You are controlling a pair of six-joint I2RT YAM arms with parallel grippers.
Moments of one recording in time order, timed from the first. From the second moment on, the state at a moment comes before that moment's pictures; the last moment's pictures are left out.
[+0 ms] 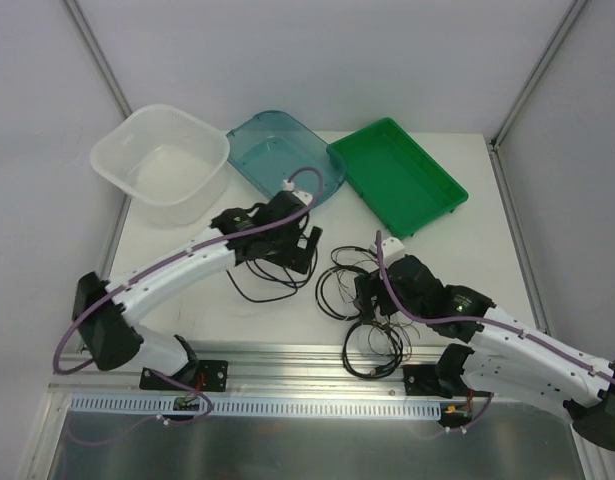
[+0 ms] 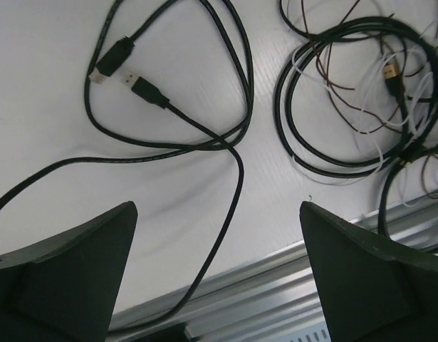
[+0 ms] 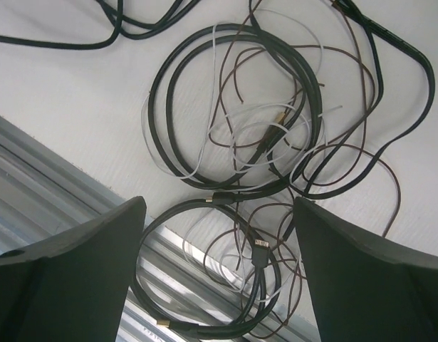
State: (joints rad) left arm -0.83 1.33 1.28 -0.87 -0.20 -0.39; right arm 0.97 0.81 0.66 -0.59 0.19 0.36
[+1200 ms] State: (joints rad) left arm -0.89 1.79 1.09 -0.47 -0.18 -0.31; right arm 0.97 0.50 0.55 -0.75 0.38 0.51
